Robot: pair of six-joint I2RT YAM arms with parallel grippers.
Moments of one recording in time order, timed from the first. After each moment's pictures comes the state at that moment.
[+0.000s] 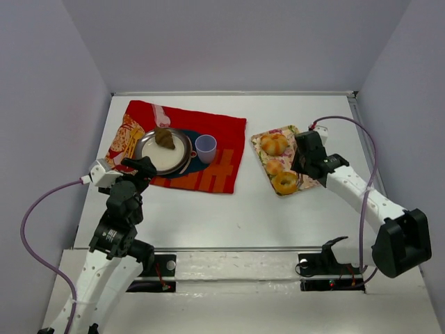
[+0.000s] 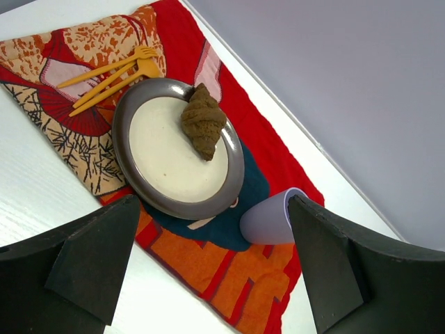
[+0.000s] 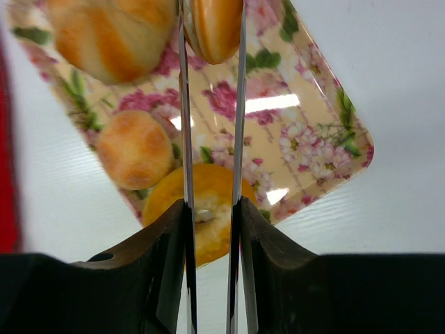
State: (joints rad) left arm -0.37 0.40 0.54 -0.35 -0.64 -0.82; right arm 0.39 1.29 0.91 -0.51 0.42 0.55
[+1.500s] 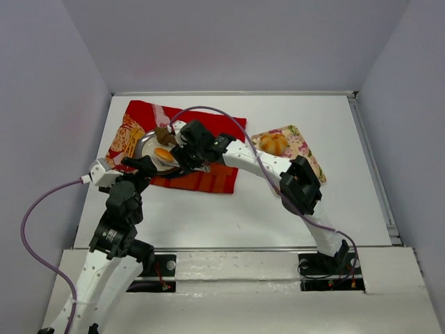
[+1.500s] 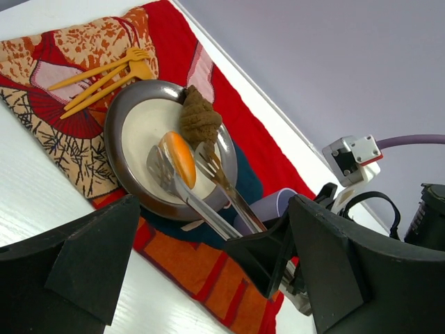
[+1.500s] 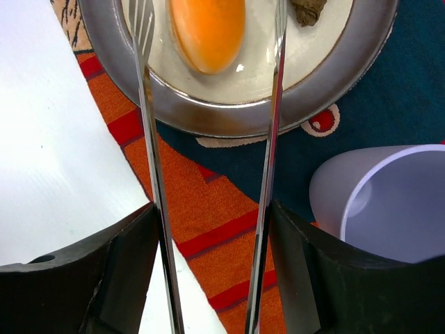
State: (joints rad) left arm -0.37 0.40 0.54 -0.33 -0.63 -0.82; right arm 0.94 2.24 2.01 -0.54 0.00 0.06
